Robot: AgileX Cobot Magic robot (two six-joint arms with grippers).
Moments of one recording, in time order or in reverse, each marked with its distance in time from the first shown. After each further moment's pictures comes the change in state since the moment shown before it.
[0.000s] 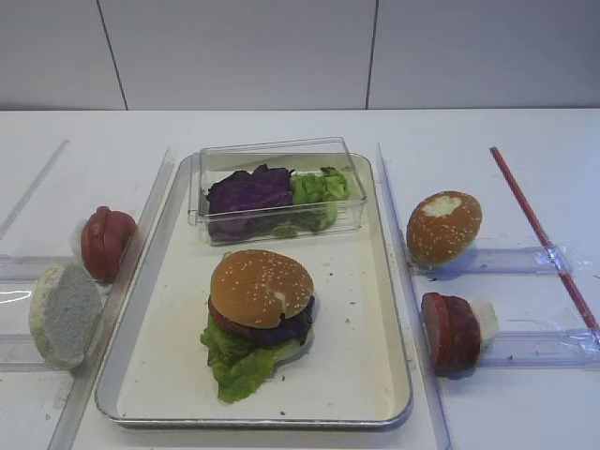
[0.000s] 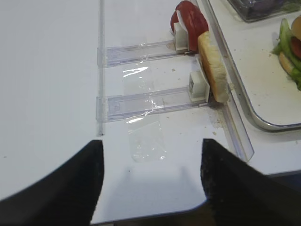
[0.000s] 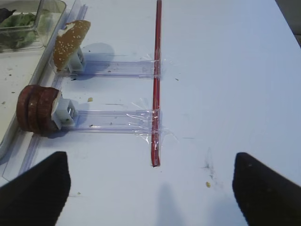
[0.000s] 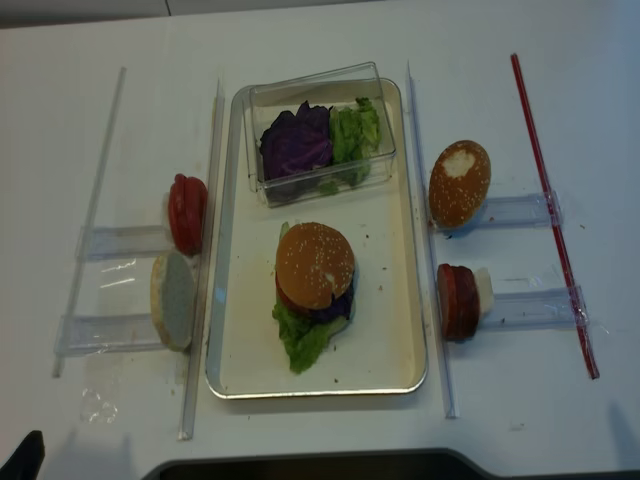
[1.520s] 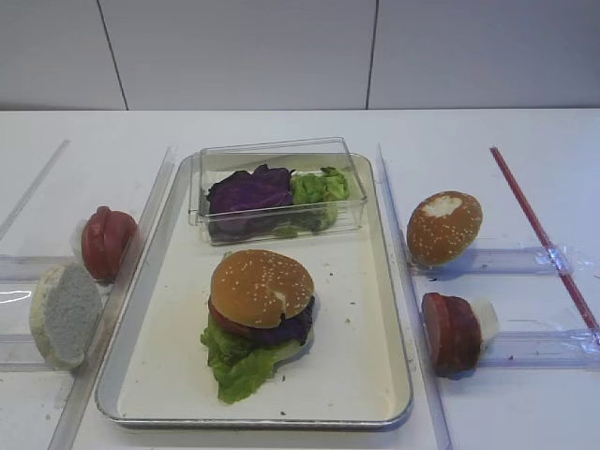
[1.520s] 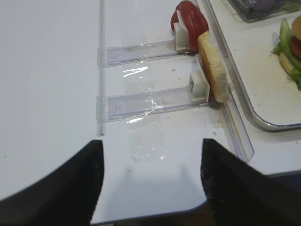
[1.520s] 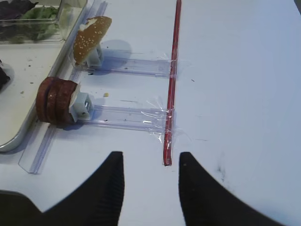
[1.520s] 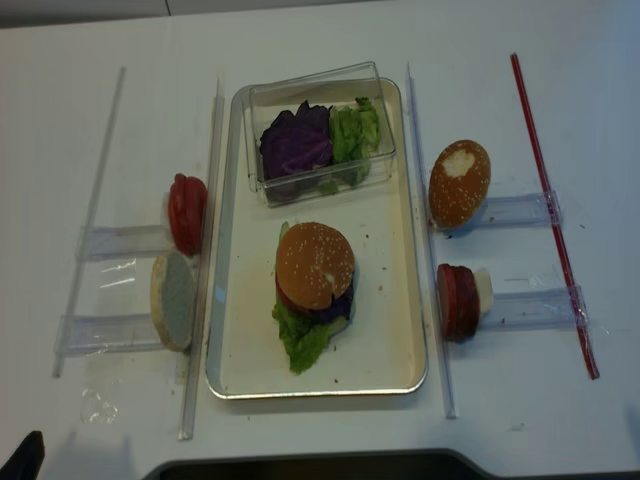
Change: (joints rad) left arm 0.000 0.000 0.000 0.000 0.000 0.000; right arm 0.000 0.000 -0.010 0.068 0.015 -0.076
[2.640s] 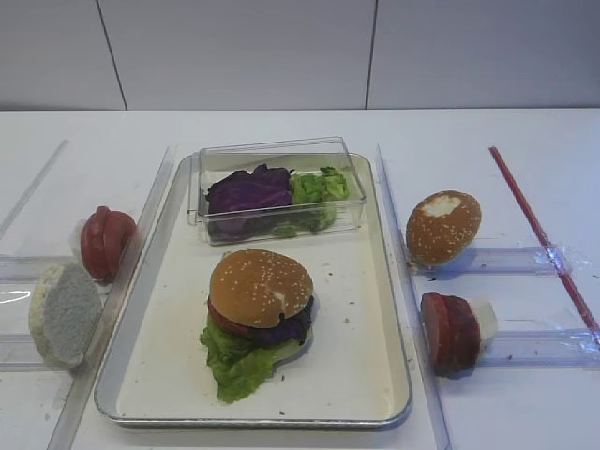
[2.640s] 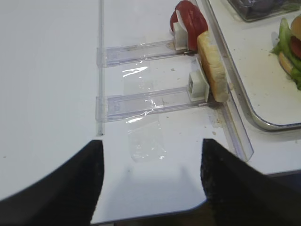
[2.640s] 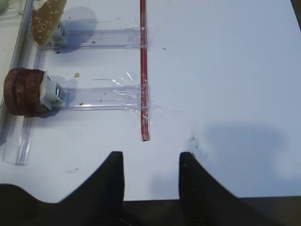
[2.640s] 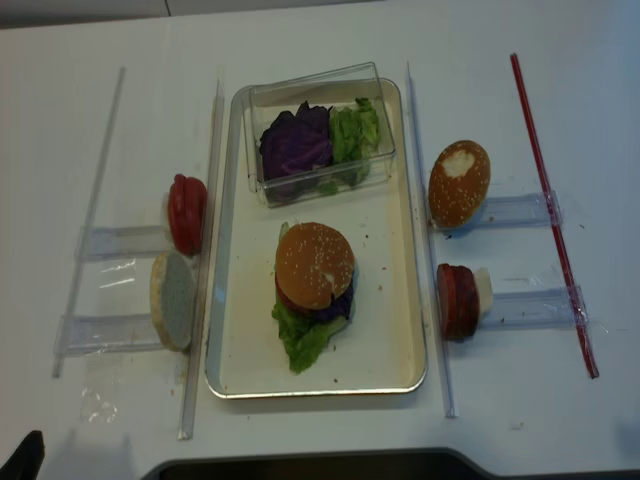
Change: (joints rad) left arm 0.000 0.000 0.000 0.000 0.000 0.000; right arm 0.000 0.354 -0.215 -0.107 0.114 0.119
